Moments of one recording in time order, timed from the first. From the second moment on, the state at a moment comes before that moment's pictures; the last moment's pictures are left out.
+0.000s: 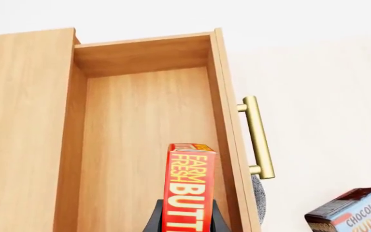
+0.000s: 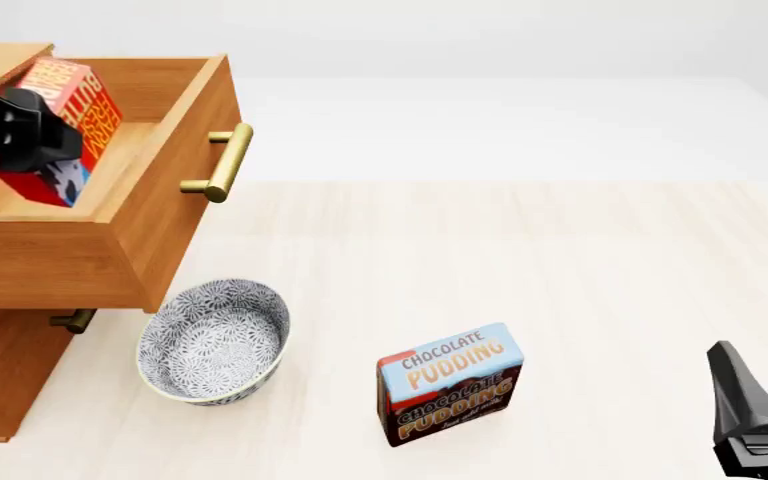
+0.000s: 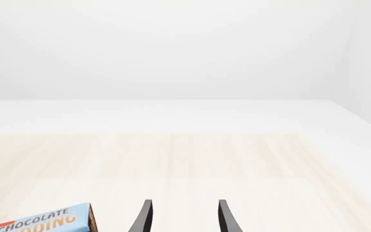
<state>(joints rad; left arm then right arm) -0.08 1.08 -1.27 0.96 0.04 0.00 0.00 0.00 0.00 0.00</state>
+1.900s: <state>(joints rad) -0.05 1.10 -1.22 0.87 0.03 0.00 0.00 0.00 0.00 0.00</state>
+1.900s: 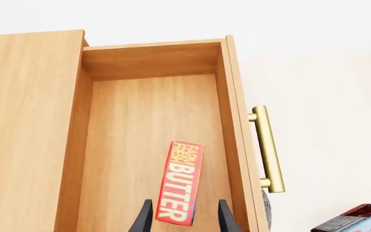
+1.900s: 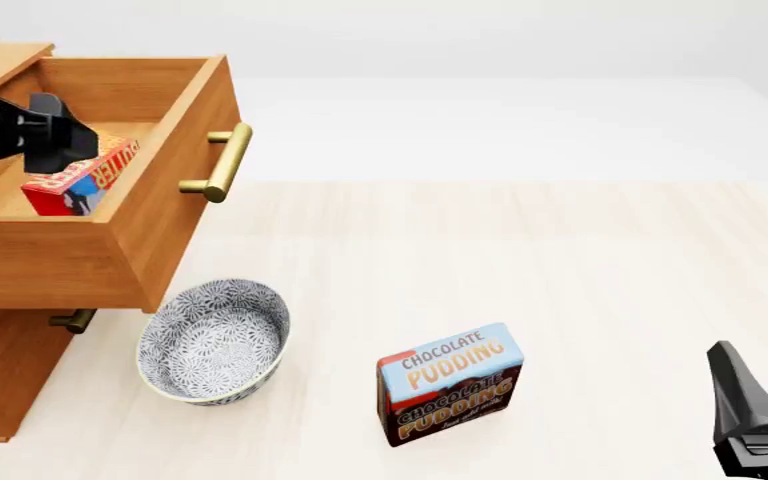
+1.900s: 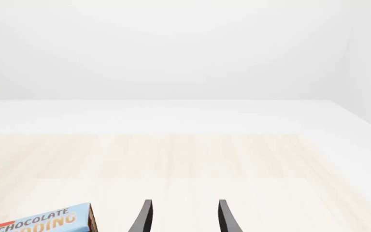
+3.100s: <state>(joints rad) -0.47 1.24 -1.67 0.91 0.00 0.00 0.00 0.00 0.00 0.00</state>
